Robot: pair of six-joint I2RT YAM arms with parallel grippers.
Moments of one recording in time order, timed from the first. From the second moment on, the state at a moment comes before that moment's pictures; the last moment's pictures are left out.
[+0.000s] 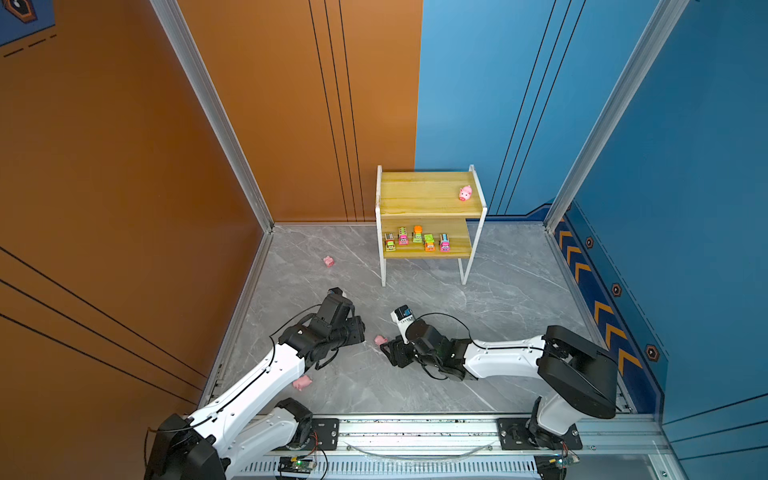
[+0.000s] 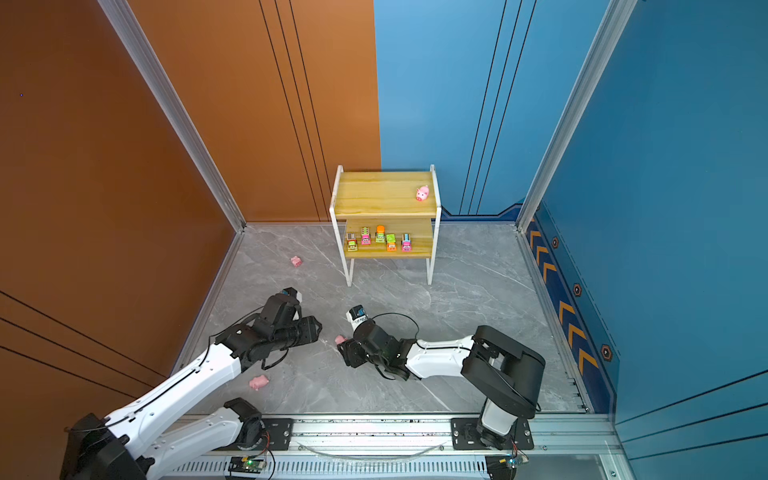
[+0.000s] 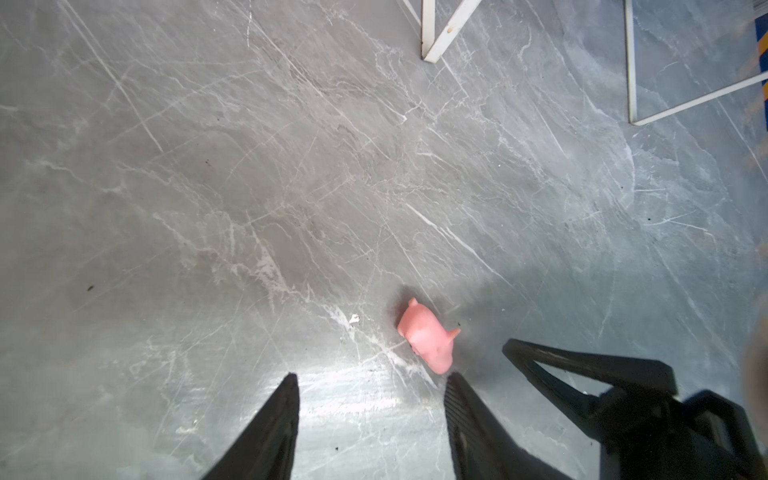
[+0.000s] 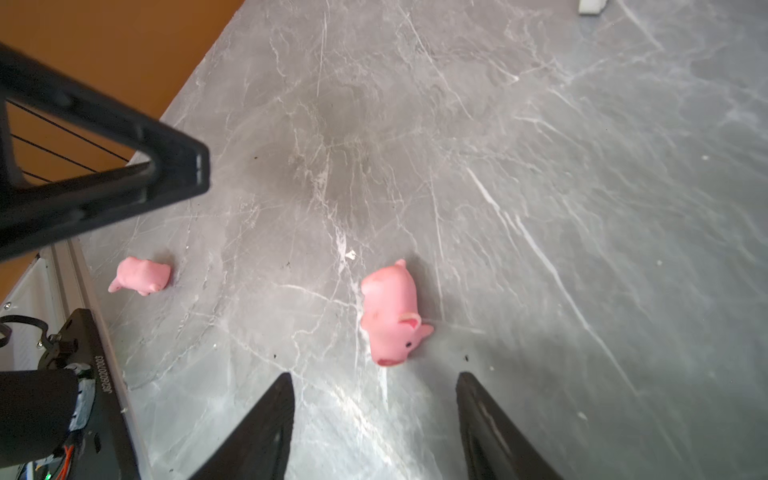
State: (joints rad) left arm -0.51 0.97 0.66 -0.60 -0.03 -0.66; right arm 1.07 1.68 0.76 0.29 0.04 0.58
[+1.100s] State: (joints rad) left arm -0.46 0.84 0.69 -0.66 0.03 -0.63; right arm 1.24 1.86 0.93 0.24 0.24 0.51
